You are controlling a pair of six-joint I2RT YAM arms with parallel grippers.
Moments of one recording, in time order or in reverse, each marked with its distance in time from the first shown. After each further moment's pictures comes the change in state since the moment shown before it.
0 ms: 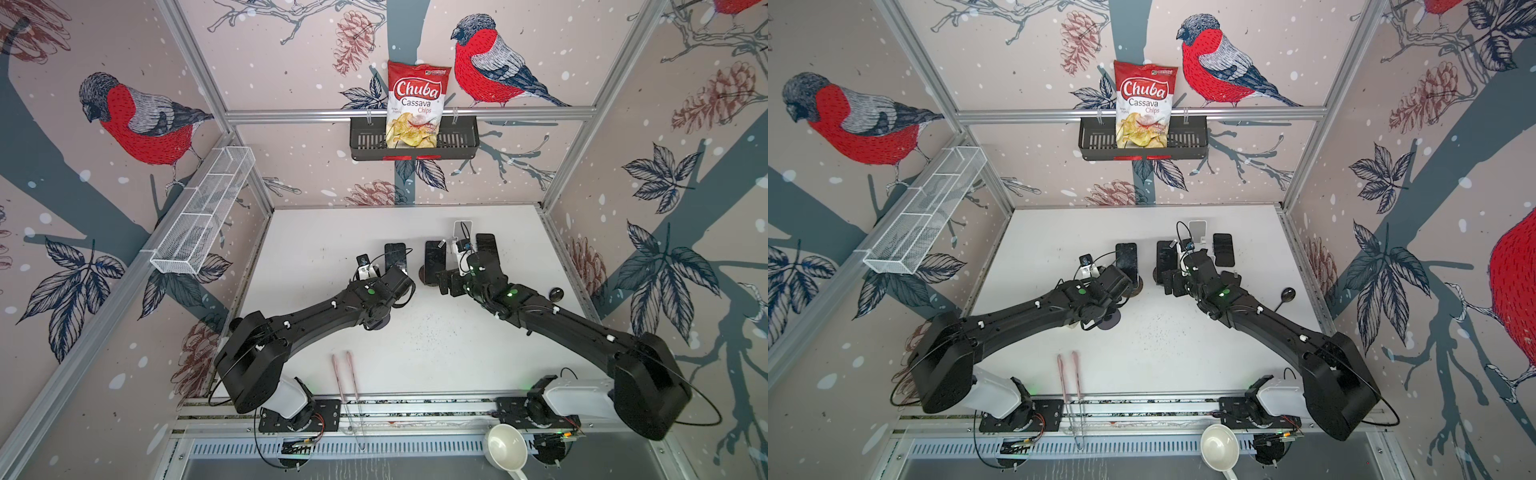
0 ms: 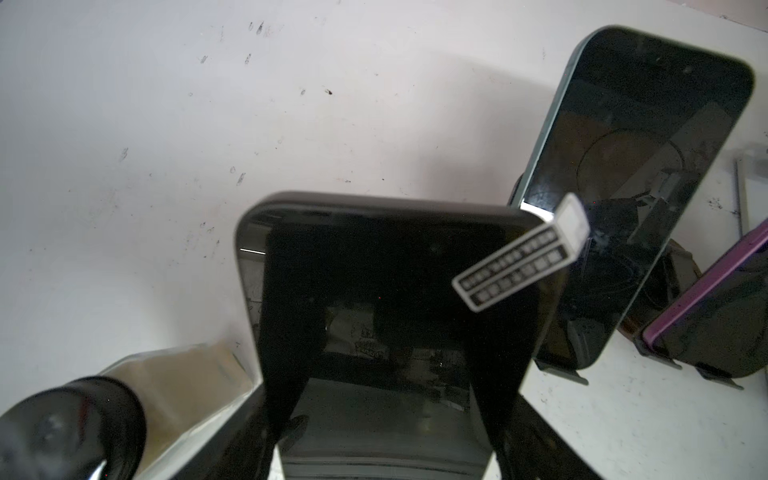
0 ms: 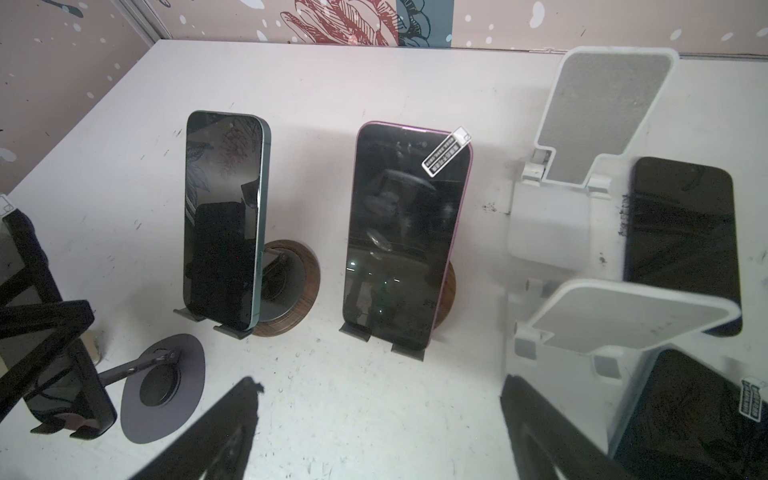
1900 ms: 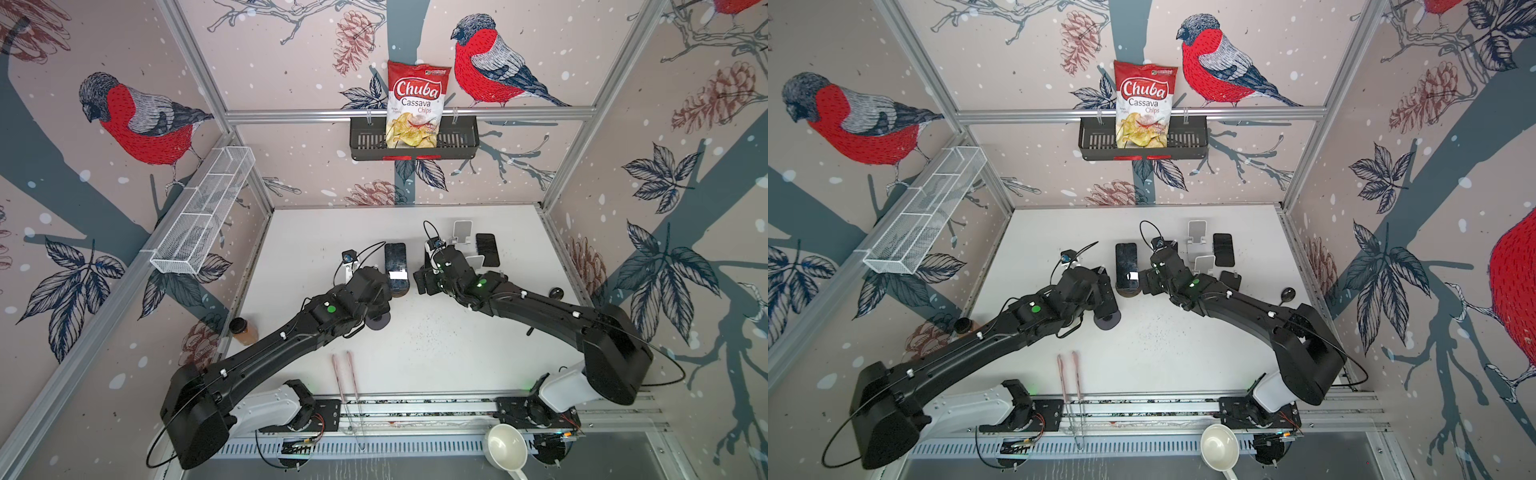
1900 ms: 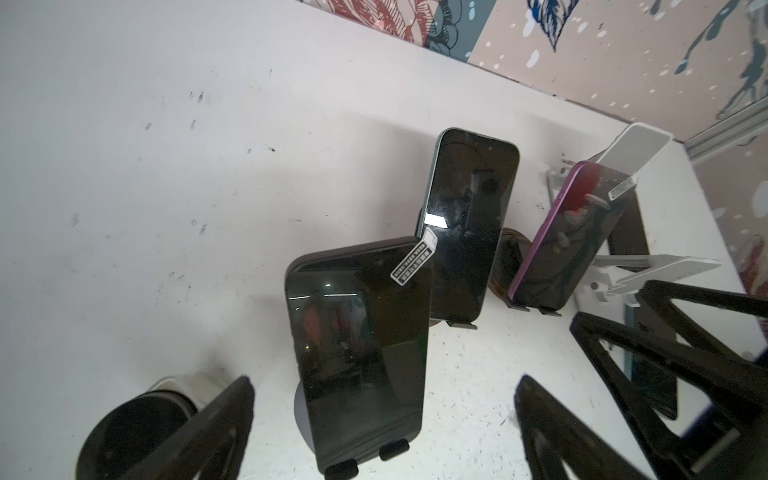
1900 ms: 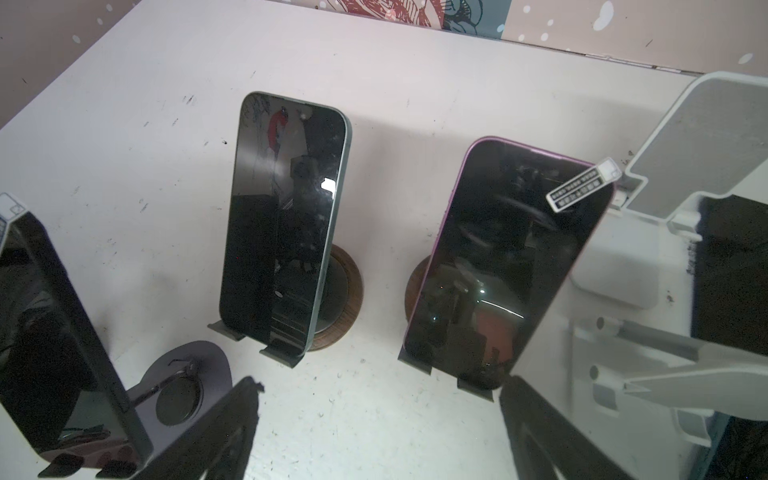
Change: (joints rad) left arm 0.034 -0.331 -0.109 0.101 0.133 0.199; right arm 0.156 0.203 0.198 -0.079 0.124 0.009
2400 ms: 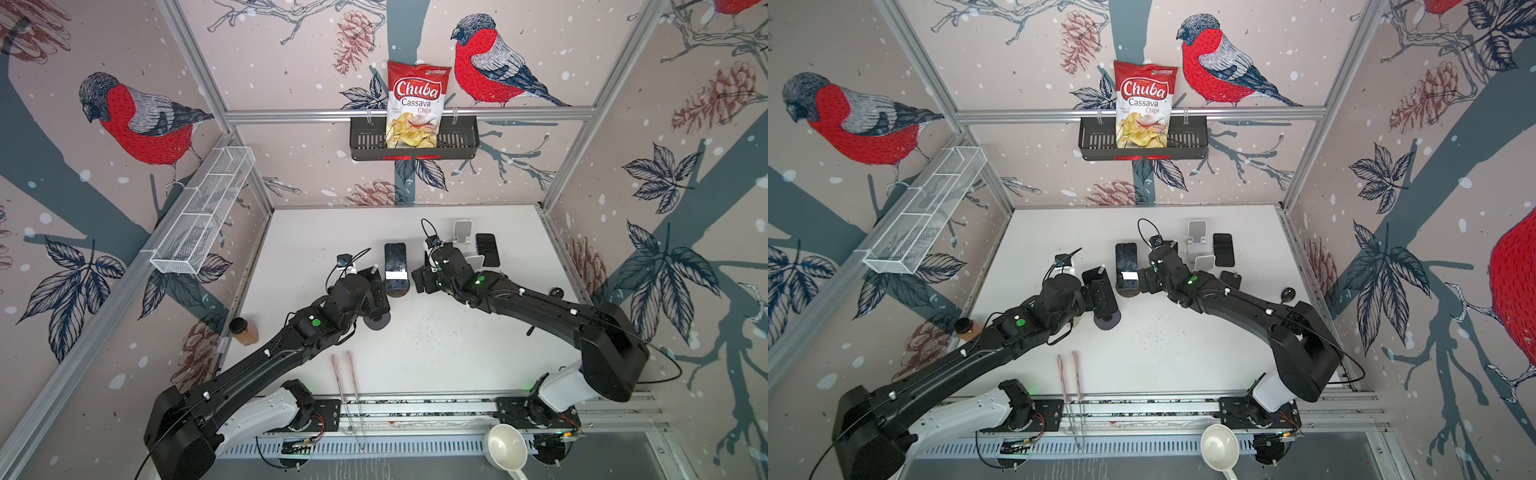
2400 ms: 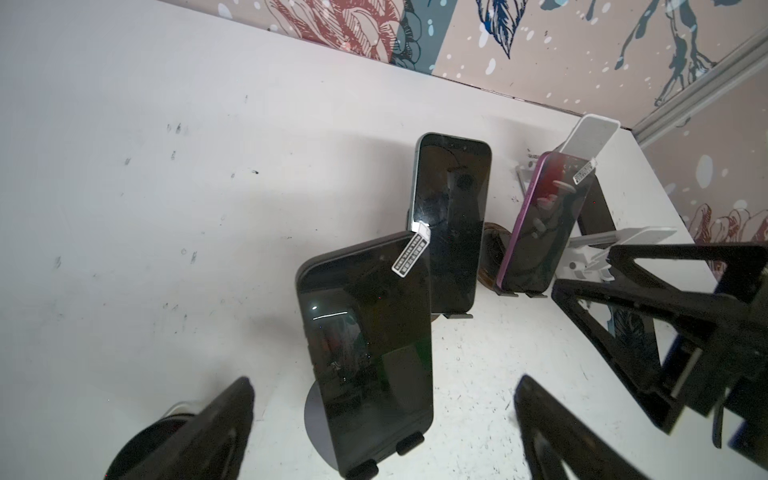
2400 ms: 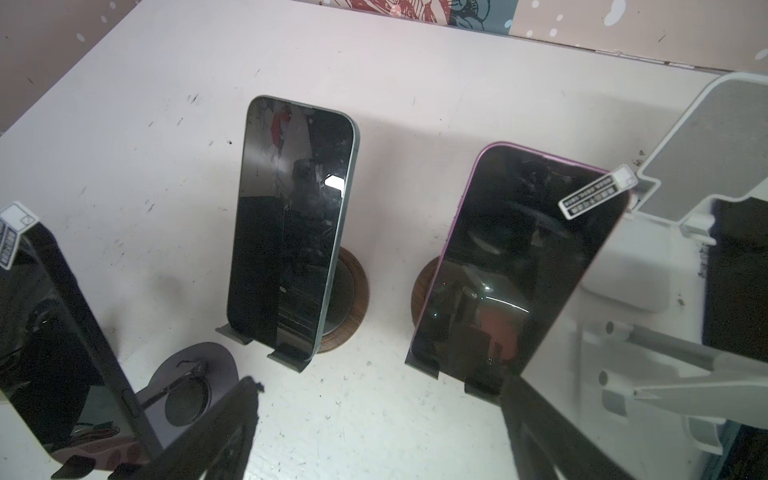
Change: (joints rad) left arm 0.052 -0.171 -0.156 0.142 0.084 0.171; right arm 0.004 0.027 0.040 -0.024 -0.018 0.010
